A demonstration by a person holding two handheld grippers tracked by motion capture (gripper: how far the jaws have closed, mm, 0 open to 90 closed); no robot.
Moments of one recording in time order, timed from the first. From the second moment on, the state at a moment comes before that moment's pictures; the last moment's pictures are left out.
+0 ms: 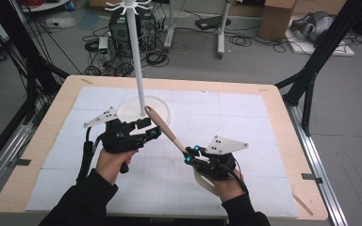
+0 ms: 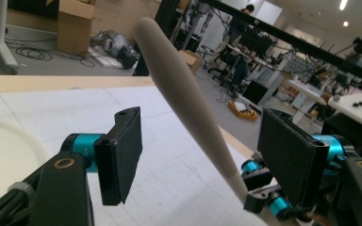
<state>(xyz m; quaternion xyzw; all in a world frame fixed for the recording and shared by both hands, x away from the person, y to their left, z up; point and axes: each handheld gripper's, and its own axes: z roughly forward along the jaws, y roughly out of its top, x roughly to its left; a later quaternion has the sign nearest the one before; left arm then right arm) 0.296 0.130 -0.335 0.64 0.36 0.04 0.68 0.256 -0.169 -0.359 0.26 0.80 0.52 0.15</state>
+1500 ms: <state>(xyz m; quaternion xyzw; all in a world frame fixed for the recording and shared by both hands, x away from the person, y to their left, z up) 0.298 0.109 -0.331 0.58 0.40 -0.01 0.71 0.251 -0.158 -0.364 0.27 0.80 0.51 0.17</state>
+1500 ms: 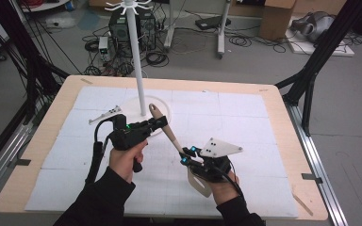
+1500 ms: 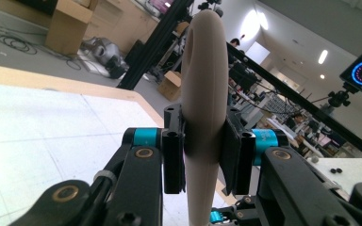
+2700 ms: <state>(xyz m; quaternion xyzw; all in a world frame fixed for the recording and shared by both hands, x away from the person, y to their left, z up) 0.320 0.135 -0.247 0.70 0.23 0.14 0.66 0.255 -0.244 -0.360 0.33 0.77 0.49 0.25</state>
